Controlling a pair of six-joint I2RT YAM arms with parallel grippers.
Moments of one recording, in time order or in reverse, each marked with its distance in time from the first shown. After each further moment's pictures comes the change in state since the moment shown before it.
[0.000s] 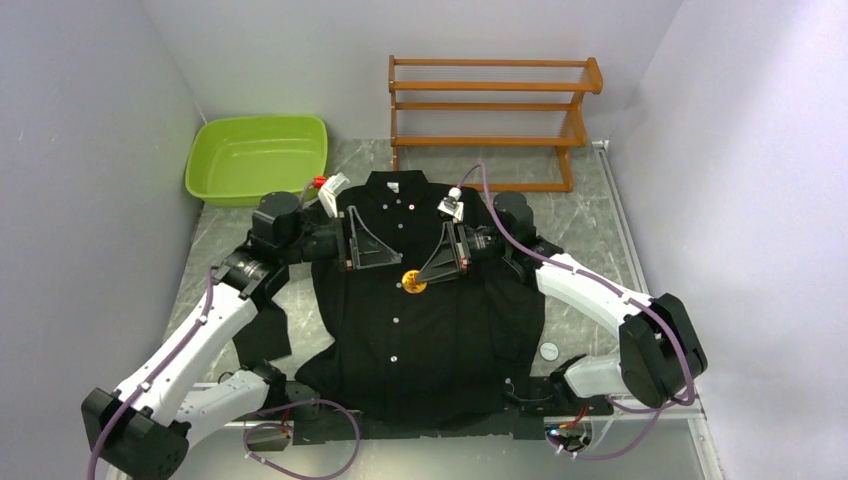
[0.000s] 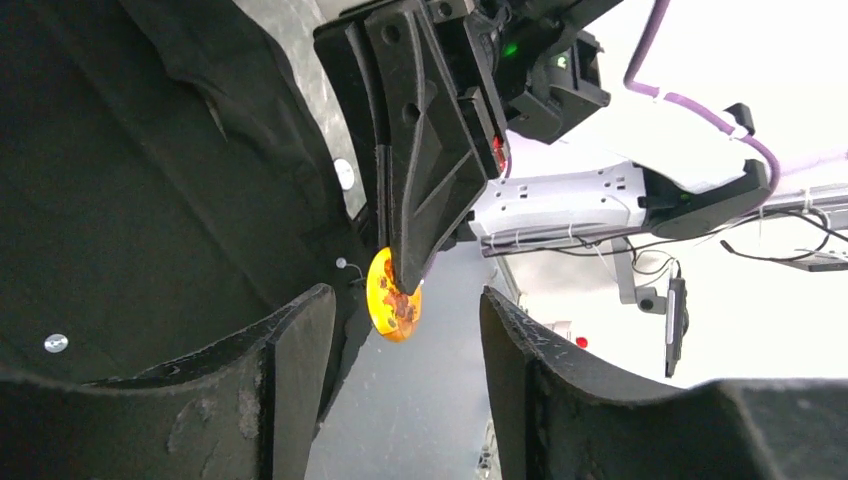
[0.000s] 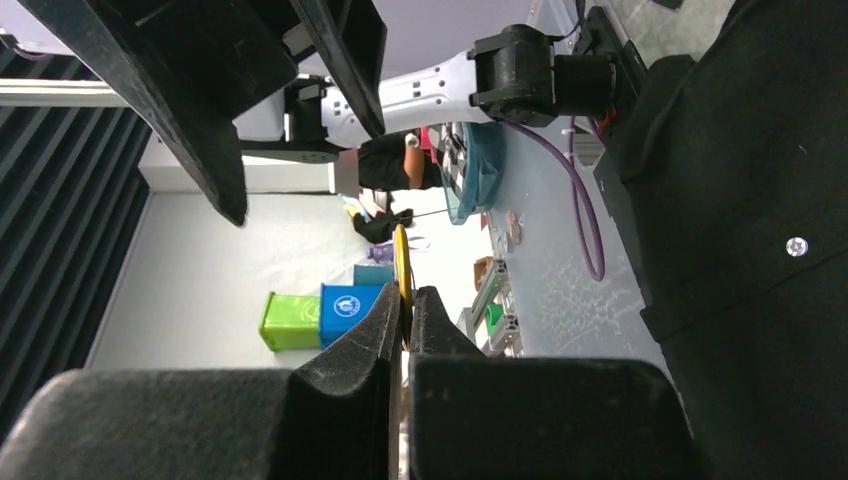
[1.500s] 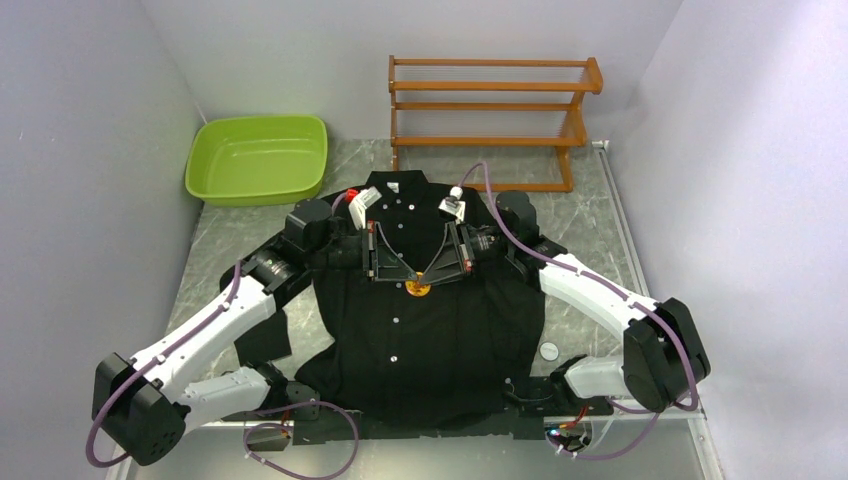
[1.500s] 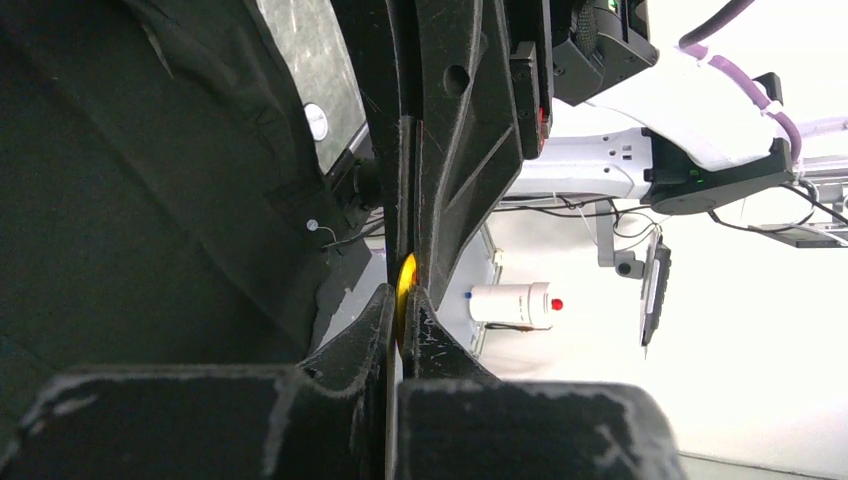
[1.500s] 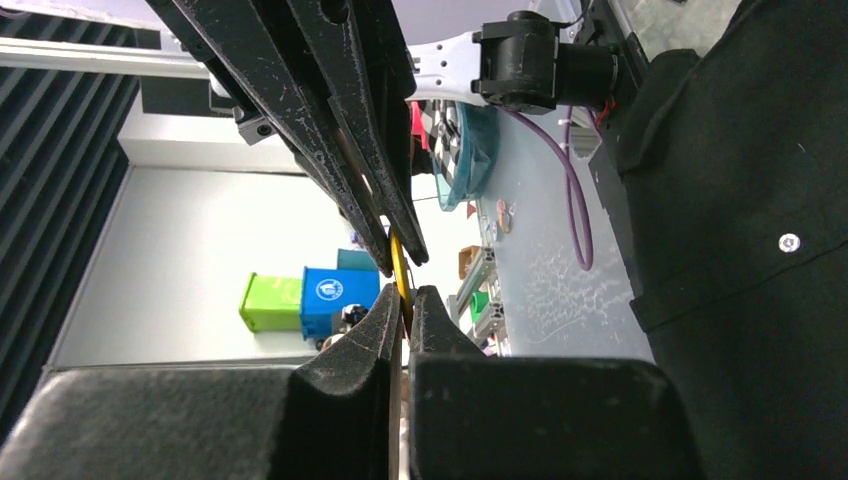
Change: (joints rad) left arm -0.165 0.106 -0.035 0.079 -0.028 -0.068; right arm -0.003 -0.021 0.009 -0.058 -0.030 -0.074
